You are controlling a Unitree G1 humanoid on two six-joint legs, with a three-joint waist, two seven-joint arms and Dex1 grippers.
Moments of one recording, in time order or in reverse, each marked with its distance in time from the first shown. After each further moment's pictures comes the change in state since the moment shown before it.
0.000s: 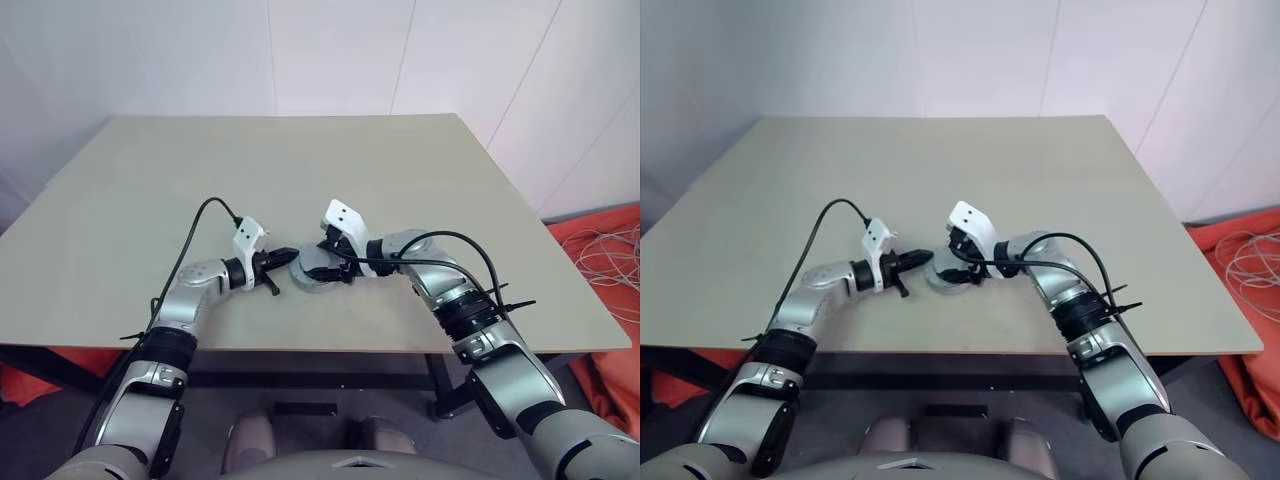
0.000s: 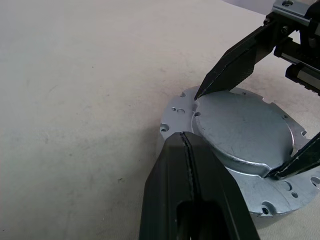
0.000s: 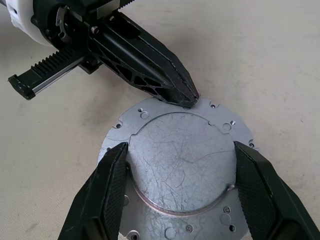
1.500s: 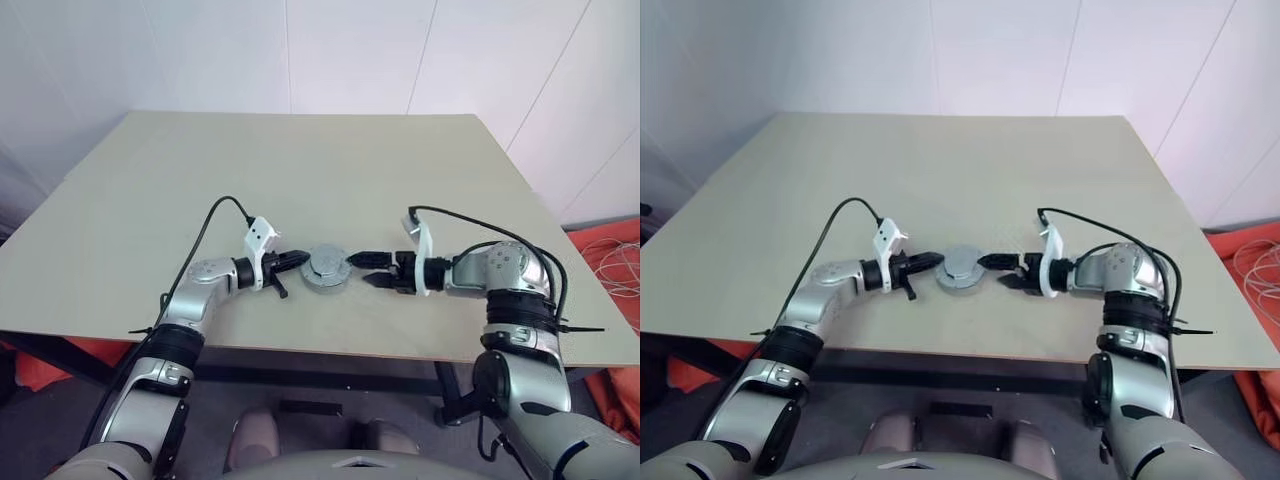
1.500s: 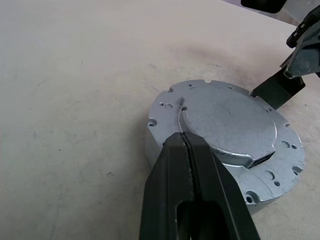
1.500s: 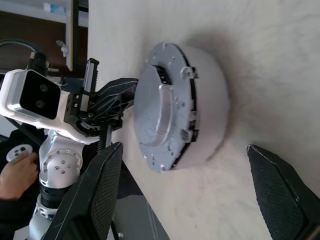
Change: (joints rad) left arm -0.013 -0.014 -0.033 -0.023 0.005 0.028 -0.038; right arm 0.008 0.068 -0.752 0.045 0.537 1.101 -0.456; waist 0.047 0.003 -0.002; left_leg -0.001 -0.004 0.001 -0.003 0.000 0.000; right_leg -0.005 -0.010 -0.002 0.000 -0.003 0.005
